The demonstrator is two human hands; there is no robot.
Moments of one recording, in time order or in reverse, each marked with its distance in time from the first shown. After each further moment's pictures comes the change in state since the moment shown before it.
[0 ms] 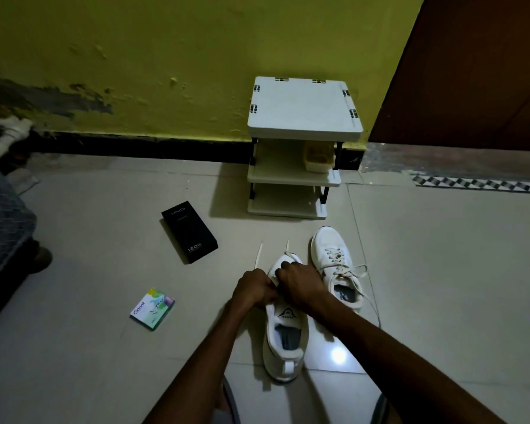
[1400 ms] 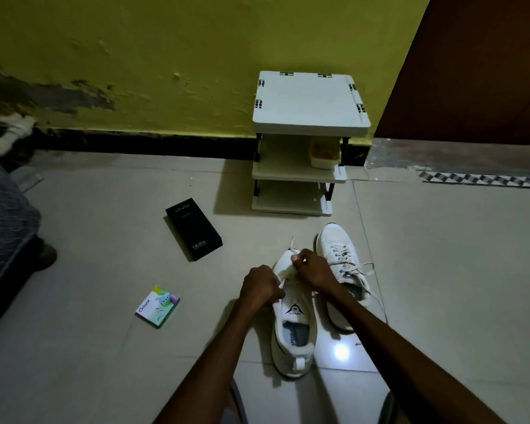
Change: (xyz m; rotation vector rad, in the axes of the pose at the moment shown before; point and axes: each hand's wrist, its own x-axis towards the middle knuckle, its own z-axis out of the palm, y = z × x) left_hand 0.002 -0.001 0.005 -0.034 0.085 -0.014; right_hand 0.006 0.020 0.005 0.960 0.034 0.476
